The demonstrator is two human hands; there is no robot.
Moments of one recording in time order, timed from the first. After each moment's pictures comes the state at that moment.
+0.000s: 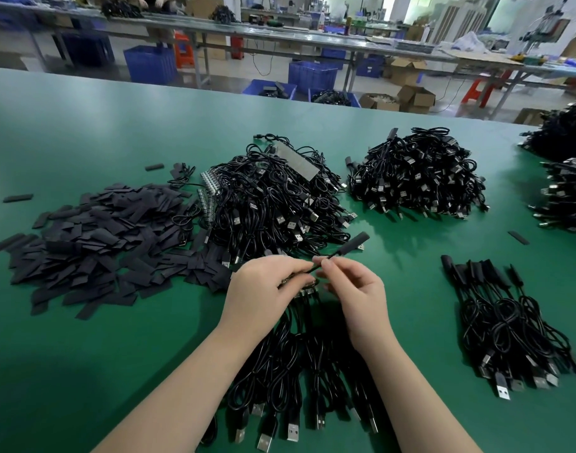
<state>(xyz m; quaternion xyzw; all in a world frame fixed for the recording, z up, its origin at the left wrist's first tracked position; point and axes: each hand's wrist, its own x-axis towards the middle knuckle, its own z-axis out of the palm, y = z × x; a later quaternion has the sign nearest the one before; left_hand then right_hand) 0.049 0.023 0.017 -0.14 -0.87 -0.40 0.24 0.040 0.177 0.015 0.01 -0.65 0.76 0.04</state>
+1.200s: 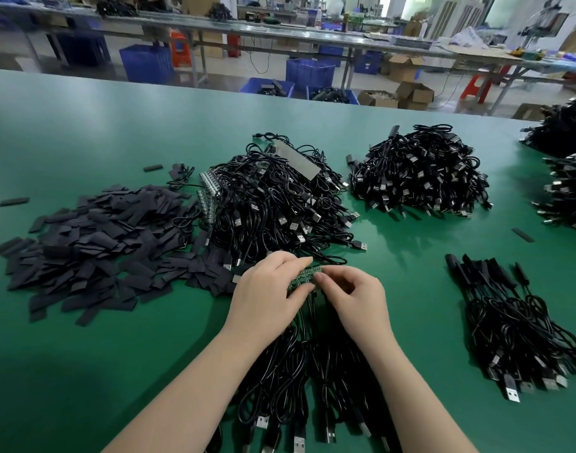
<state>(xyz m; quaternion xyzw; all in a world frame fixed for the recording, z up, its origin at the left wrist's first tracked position) 0.045 0.023 0.011 -0.11 -0.92 -0.31 0.19 0.034 0.179 0.006 0.01 -0.82 0.56 0.07</state>
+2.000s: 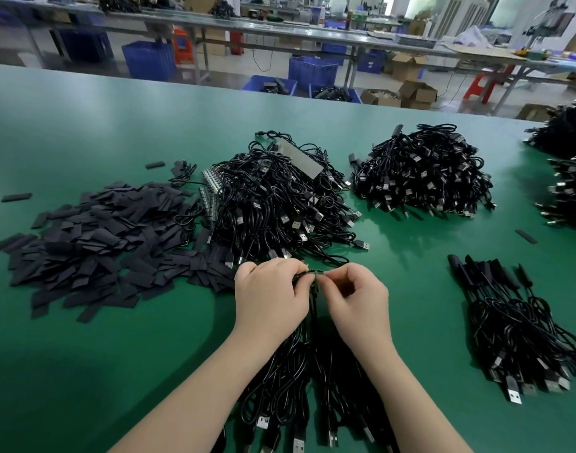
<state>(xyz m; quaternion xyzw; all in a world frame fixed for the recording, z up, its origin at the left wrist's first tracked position) 0.045 0.036 0.011 -0.01 -0.94 -0.28 0.20 0.041 0.172 0.003 0.06 -0.85 0.50 0.18</state>
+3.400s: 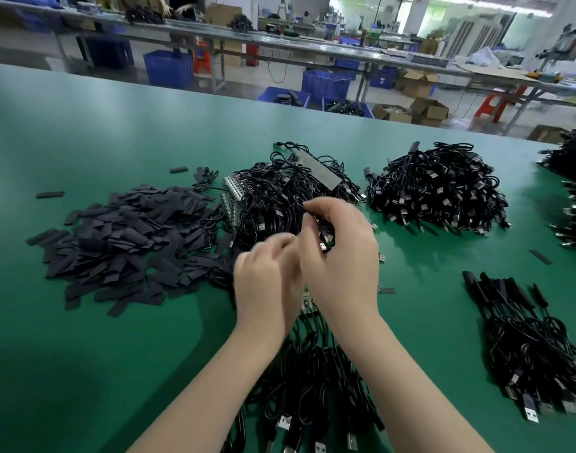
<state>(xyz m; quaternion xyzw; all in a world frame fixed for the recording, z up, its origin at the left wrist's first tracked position) 0.051 0.013 0.040 -0.03 -0.90 -0.27 0.35 0.047 0.098 0.094 0.14 -0.83 0.42 0.33</state>
